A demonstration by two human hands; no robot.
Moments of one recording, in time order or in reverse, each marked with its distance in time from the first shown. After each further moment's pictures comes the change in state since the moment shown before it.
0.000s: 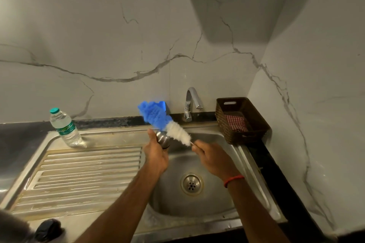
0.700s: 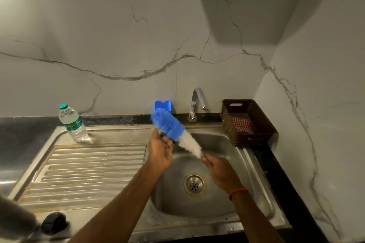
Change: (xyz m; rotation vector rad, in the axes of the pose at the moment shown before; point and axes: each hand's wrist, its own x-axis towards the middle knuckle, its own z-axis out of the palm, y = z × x) left_hand 0.014 0.007 -0.009 0.024 -0.163 -0.012; right_hand -0.026 0.029 0.032 0.080 0.039 0.088
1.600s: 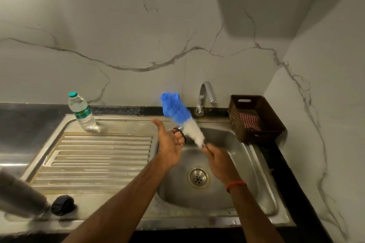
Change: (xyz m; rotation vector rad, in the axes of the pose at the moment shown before) left_hand -0.025 -0.003 0.010 0.099 -0.127 -0.081; right_hand 0.014 -0.012 0.017 0.094 0.048 0.080
